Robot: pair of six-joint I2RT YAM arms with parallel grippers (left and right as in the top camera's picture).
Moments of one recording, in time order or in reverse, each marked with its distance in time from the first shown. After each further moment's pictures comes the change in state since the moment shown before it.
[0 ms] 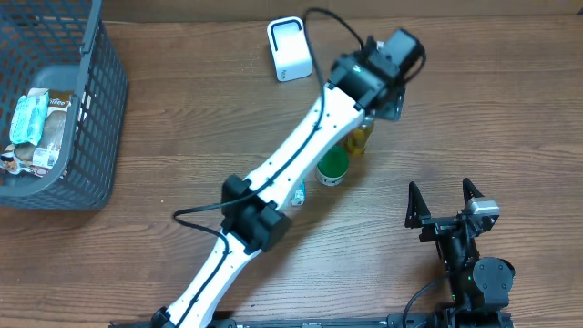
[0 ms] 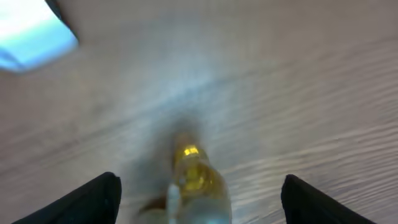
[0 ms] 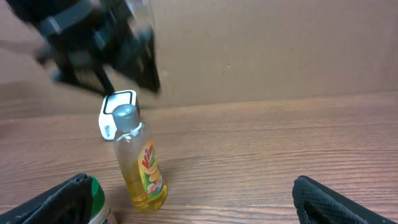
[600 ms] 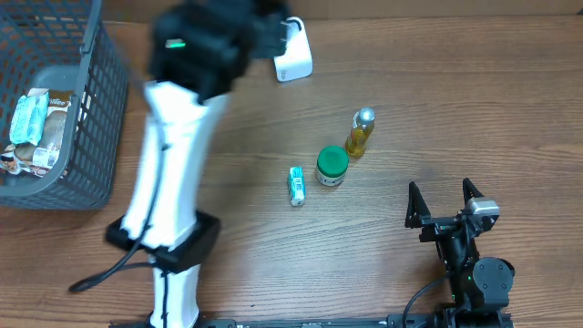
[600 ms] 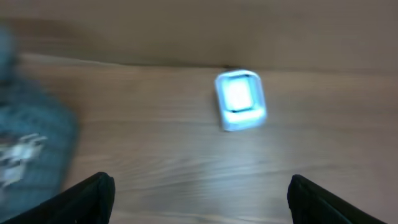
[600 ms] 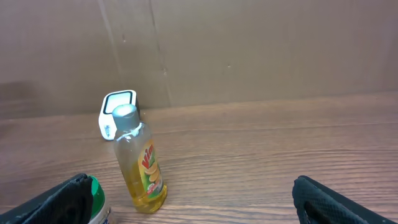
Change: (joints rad) left arm 0.330 -0.417 0.095 -0.248 -0.188 0.148; right arm 0.000 0.000 0.000 0.000 0.000 0.001
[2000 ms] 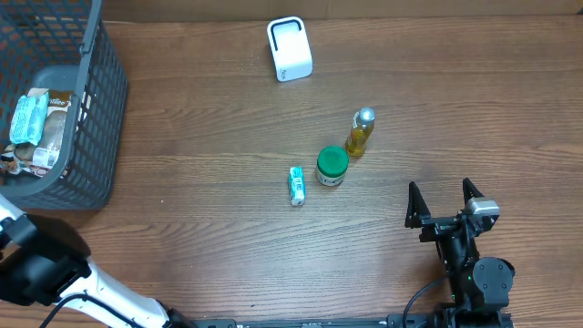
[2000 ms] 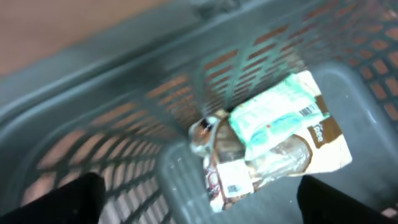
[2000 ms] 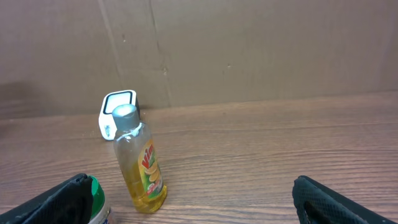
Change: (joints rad) left arm 1.154 -0.068 -0.656 0.382 0.180 0.098; right arm 0.000 0.000 0.000 0.000 0.000 0.000
